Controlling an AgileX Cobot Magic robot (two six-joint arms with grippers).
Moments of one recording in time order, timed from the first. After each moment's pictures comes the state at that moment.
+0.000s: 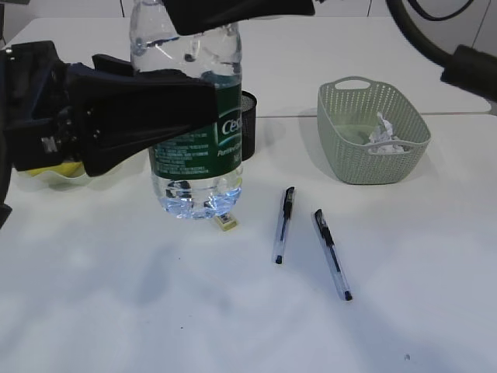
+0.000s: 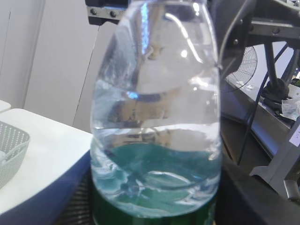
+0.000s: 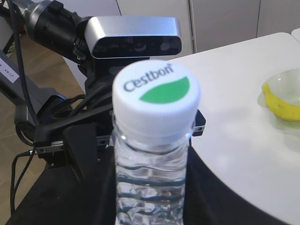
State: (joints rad) left arm -0.35 1.37 -0.68 1.18 -1.19 -1.20; right arm 0.41 1.55 -1.52 1.12 1.21 -1.19
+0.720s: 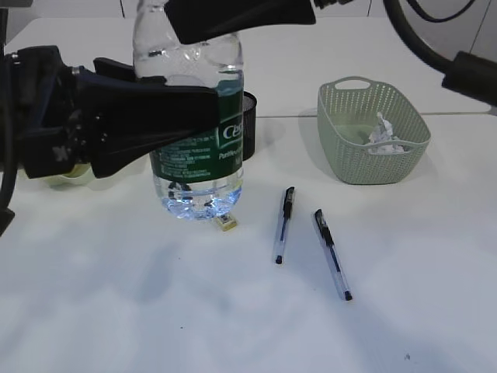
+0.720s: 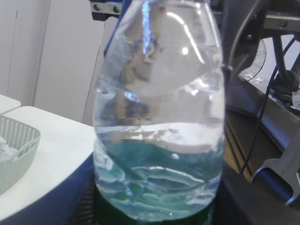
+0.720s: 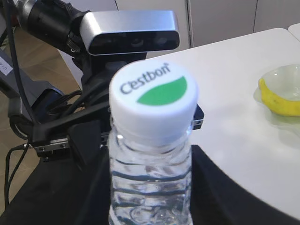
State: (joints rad) left arm -0.36 1.37 -0.68 1.19 -1.14 -1.18; right arm 0.41 1.55 -1.52 1.09 1.20 -1.19
